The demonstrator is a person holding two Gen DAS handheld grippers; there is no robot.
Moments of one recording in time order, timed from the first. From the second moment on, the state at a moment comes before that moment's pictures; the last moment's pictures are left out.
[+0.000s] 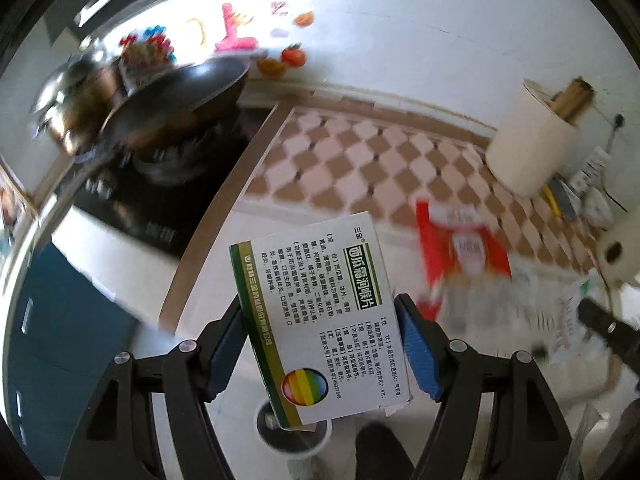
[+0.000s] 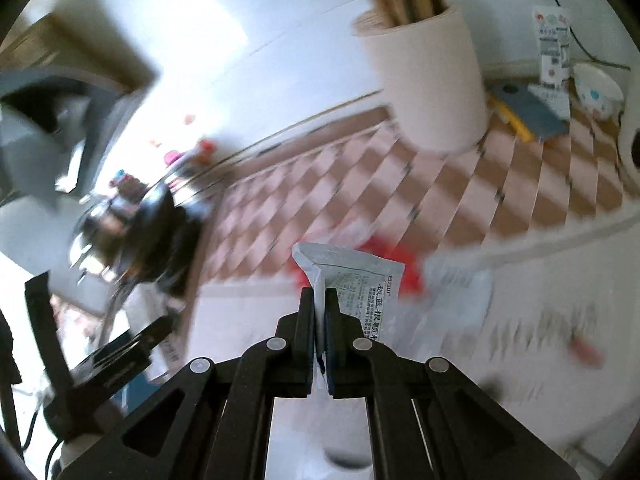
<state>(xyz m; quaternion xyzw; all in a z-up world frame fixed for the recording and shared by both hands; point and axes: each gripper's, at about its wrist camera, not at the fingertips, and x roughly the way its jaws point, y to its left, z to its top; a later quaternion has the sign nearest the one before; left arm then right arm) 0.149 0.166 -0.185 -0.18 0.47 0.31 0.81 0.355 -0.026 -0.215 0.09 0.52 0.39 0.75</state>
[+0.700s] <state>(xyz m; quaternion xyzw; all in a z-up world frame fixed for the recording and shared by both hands) -0.030 0.181 -0.684 -0.42 0.67 0.22 0.57 0.057 -0.005 -0.613 0.01 0.75 0.35 0.56</state>
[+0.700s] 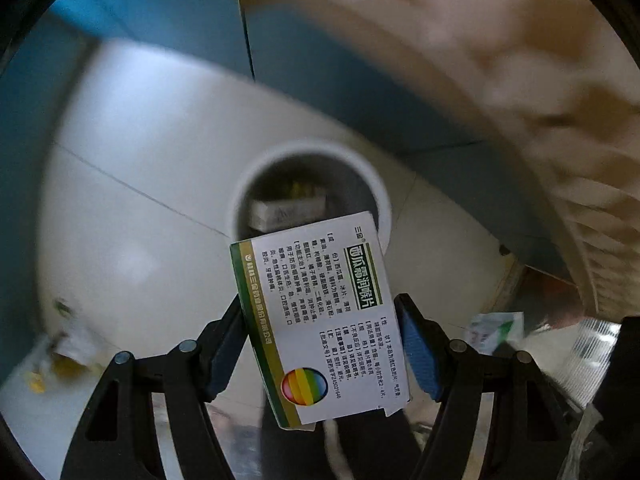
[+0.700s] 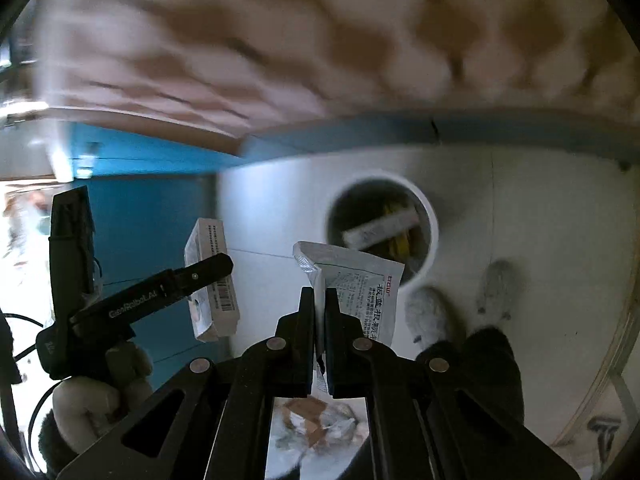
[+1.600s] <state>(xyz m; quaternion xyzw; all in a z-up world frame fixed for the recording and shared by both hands) -0.082 0.195 -0.734 -0.32 0.68 0.32 0.58 0.041 0.053 -0.833 -0.04 0.79 0.33 0.52</state>
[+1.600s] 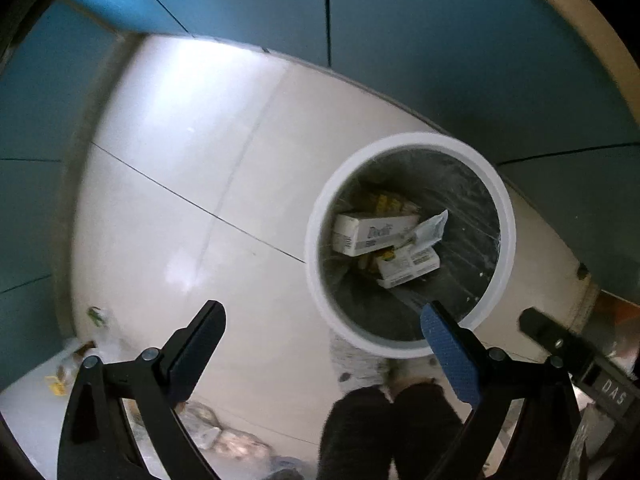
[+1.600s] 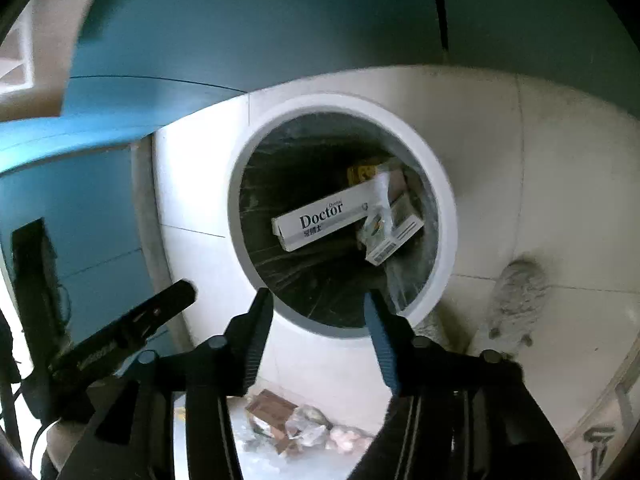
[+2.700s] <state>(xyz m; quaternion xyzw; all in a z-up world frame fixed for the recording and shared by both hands) -0.121 0.113 -0.315 -0.26 0.60 0.33 0.68 -0.003 -0.008 -0.350 -0.23 0.61 0.37 0.66</state>
